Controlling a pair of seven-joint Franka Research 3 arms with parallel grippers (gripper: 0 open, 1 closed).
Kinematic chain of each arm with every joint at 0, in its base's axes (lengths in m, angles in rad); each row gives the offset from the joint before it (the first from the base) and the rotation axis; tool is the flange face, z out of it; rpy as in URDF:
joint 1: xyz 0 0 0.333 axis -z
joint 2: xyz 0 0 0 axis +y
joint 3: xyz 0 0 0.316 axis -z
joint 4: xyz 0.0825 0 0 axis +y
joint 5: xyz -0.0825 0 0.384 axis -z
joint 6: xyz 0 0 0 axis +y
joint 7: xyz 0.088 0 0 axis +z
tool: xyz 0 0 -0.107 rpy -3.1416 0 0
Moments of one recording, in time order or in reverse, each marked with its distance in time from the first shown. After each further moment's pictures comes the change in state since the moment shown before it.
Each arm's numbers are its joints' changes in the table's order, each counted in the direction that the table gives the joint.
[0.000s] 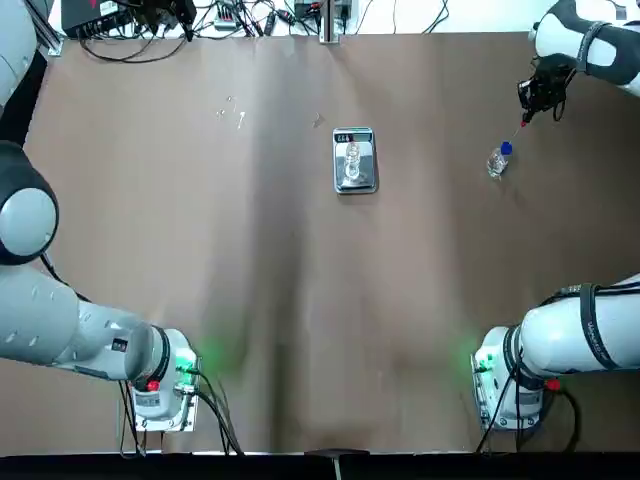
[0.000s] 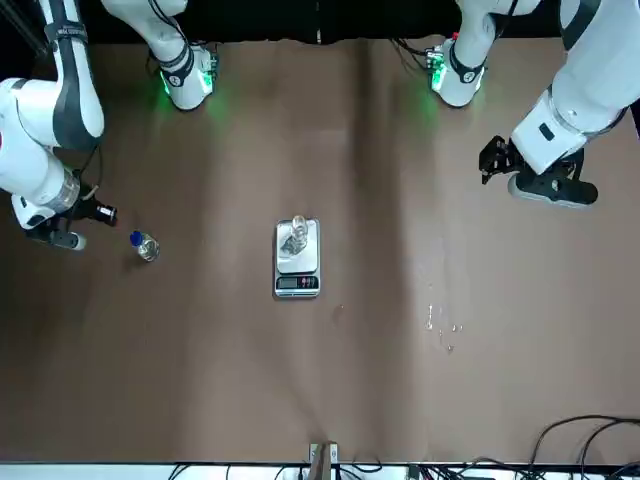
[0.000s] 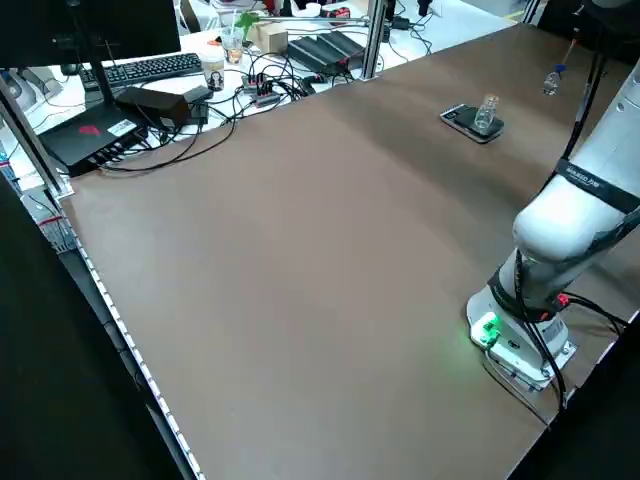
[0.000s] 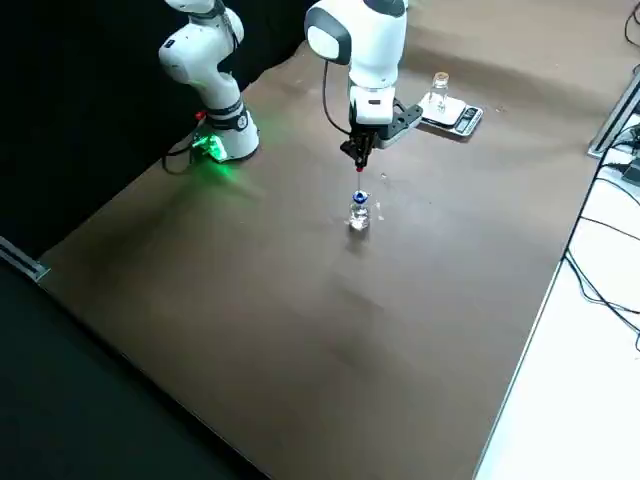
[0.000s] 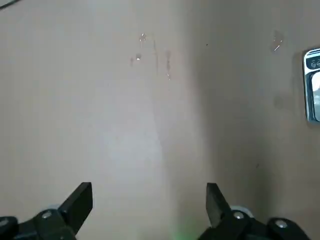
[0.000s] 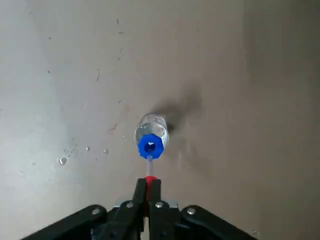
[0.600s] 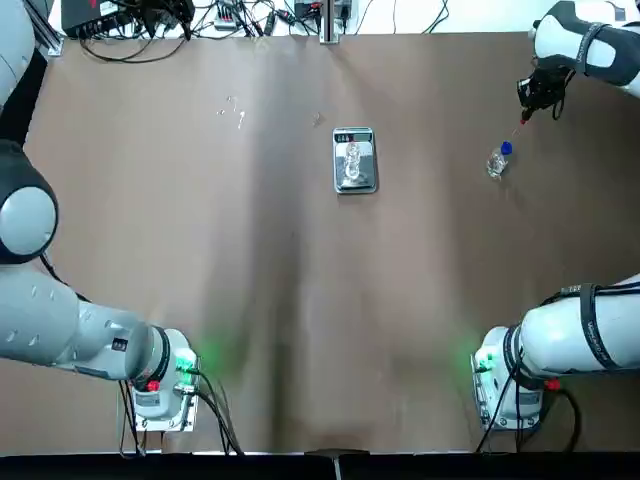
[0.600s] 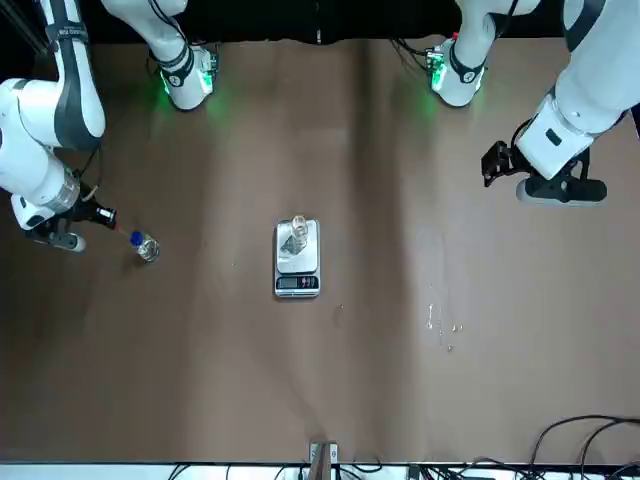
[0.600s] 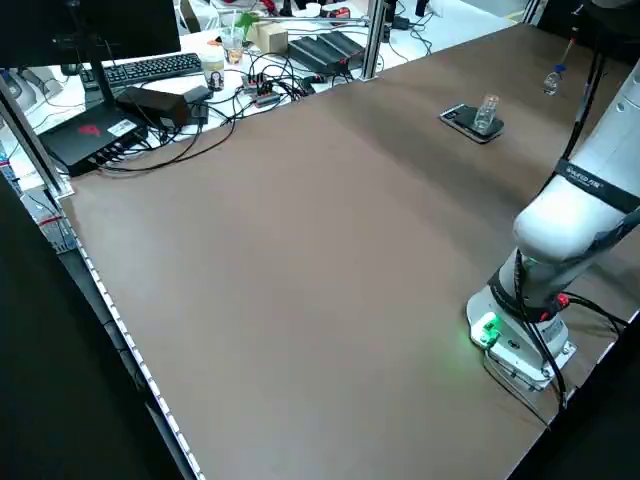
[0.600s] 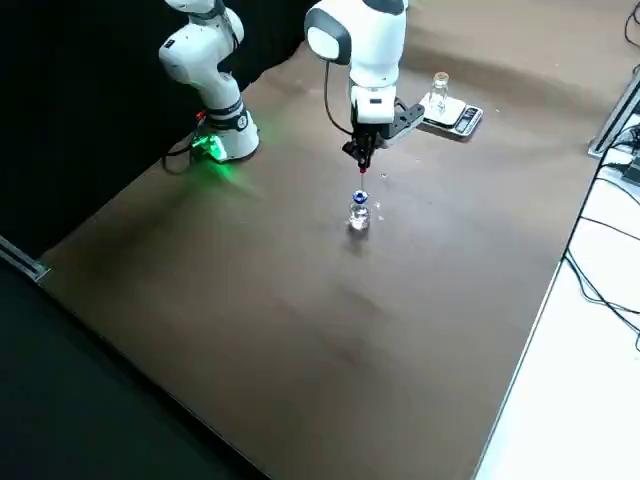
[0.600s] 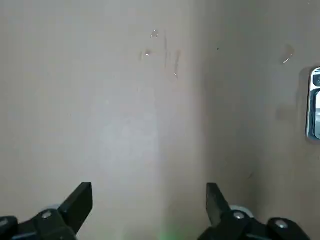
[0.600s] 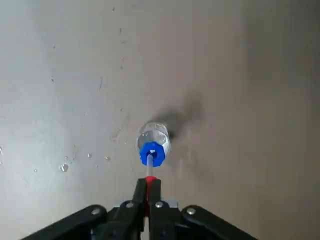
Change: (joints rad) left arm -0.009 0.000 -0.001 0.000 0.000 0.004 0.104; right arm 0.000 0.000 -0.001 0.005 0.000 -0.037 0.001
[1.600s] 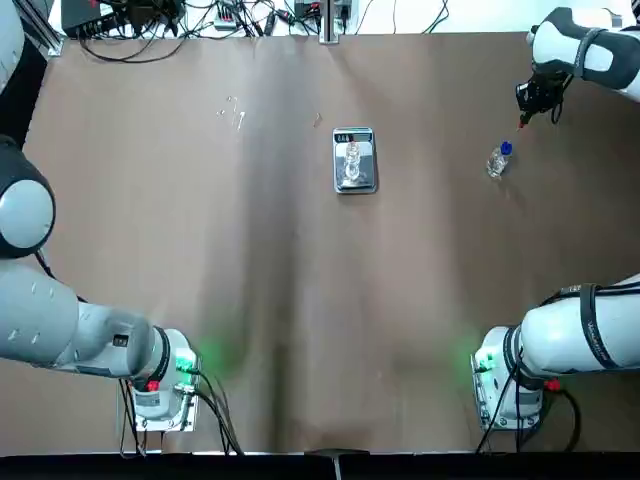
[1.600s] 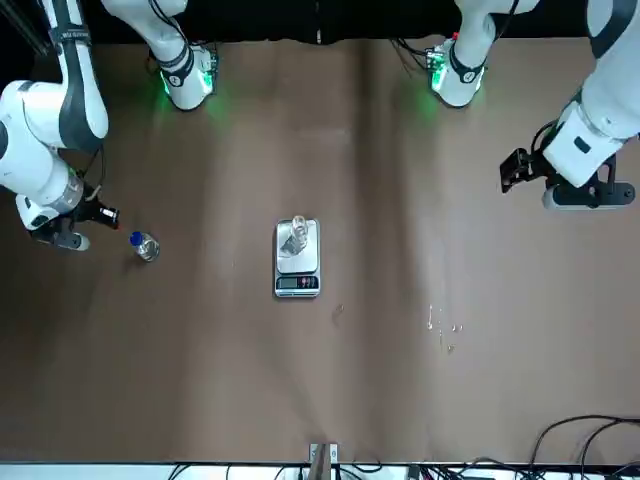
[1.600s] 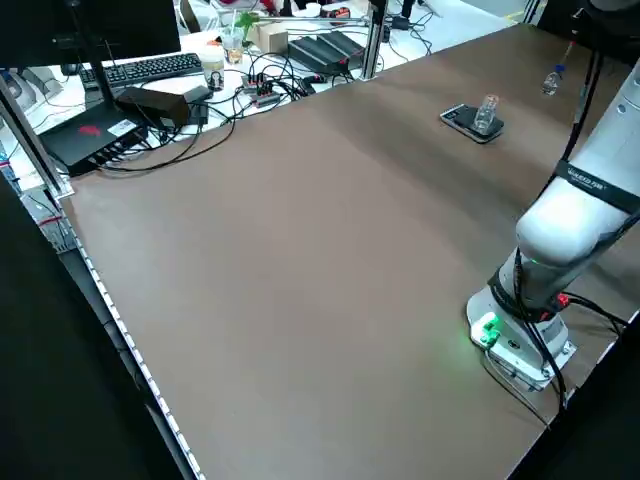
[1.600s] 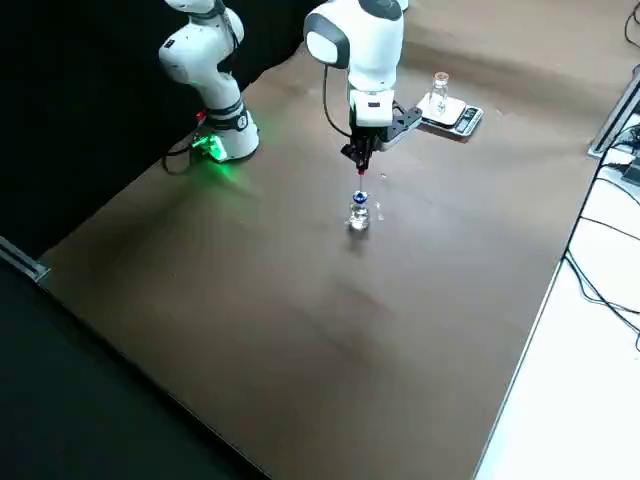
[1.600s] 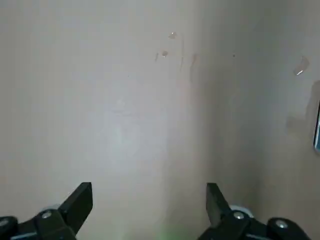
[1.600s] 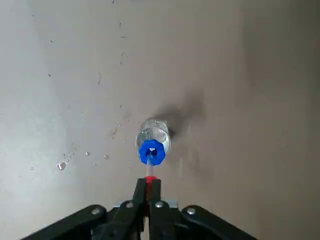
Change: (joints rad) left arm -0.069 0.000 0.000 -0.001 0.001 -0.001 0.005; right arm 0.000 0.000 0.000 0.025 0.001 -0.019 0.009
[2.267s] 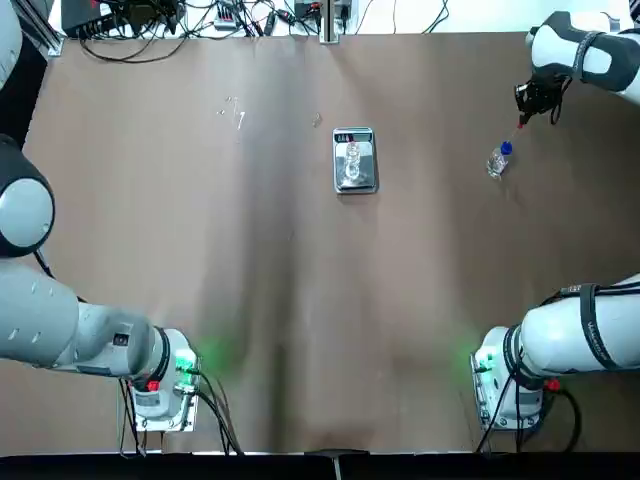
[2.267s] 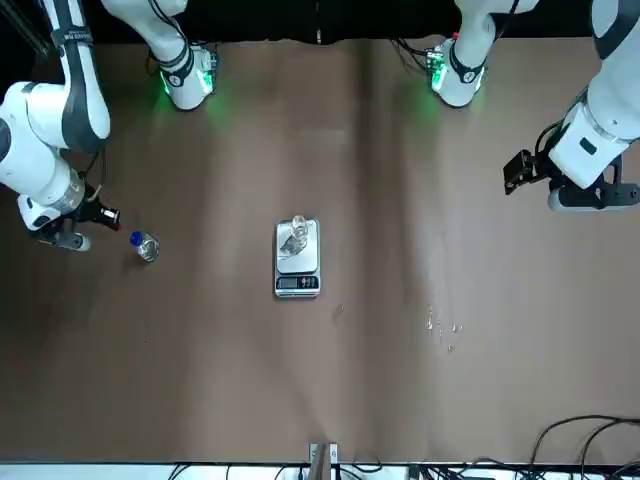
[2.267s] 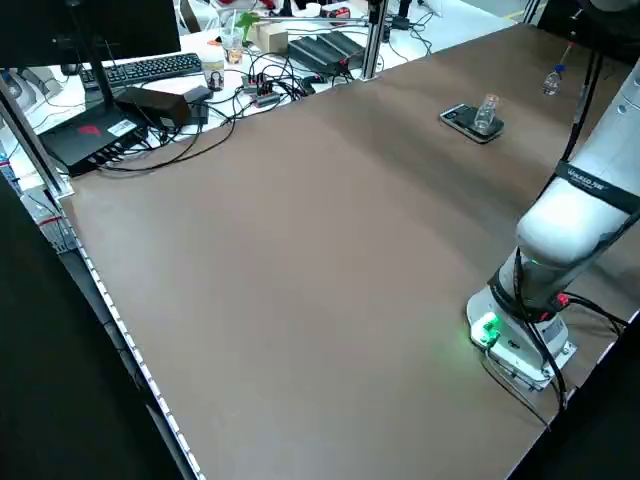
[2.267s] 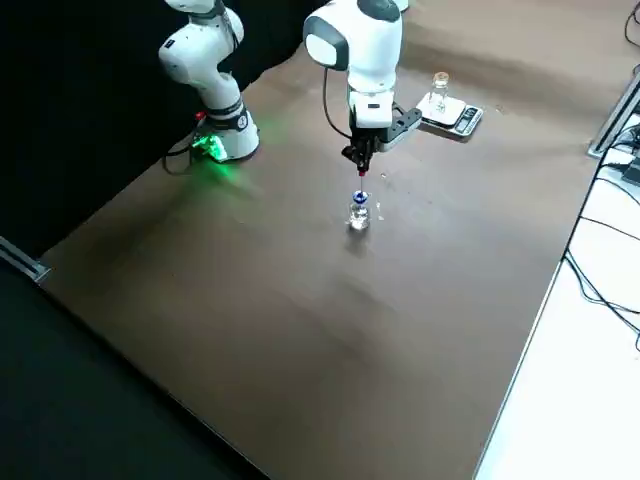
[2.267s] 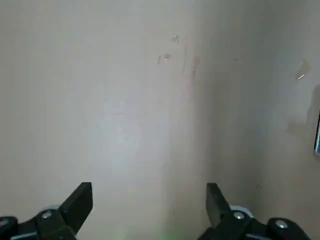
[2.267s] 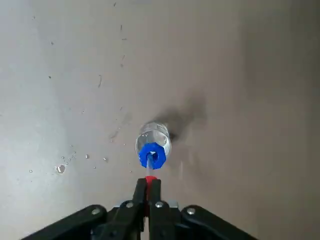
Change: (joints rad) left arm -0.006 0.000 0.001 0.000 0.000 -0.009 0.000; right arm 0.000 0.000 0.000 0.014 0.000 -0.026 0.004
